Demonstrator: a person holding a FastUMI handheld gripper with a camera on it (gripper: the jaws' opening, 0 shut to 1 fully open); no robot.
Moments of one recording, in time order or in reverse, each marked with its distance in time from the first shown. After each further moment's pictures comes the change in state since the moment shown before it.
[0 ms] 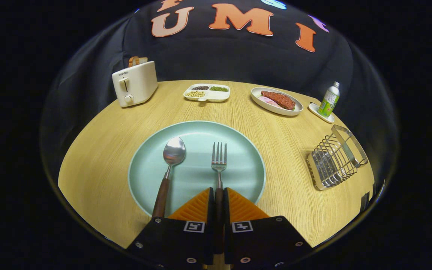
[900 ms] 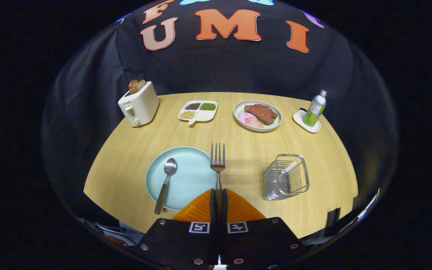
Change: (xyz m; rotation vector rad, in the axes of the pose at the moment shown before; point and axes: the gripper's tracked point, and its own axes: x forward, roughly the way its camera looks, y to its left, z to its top) arm -0.116 -0.114 0.080 -0.013 0.075 0.085
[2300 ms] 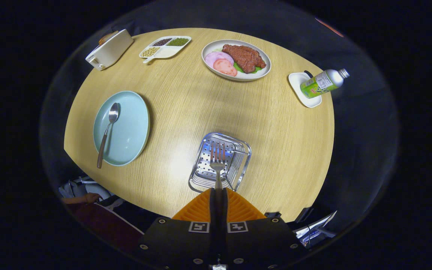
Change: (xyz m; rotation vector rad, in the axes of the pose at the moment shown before) arm 0.056 -0.122 -0.028 -0.218 0.656 -0.025
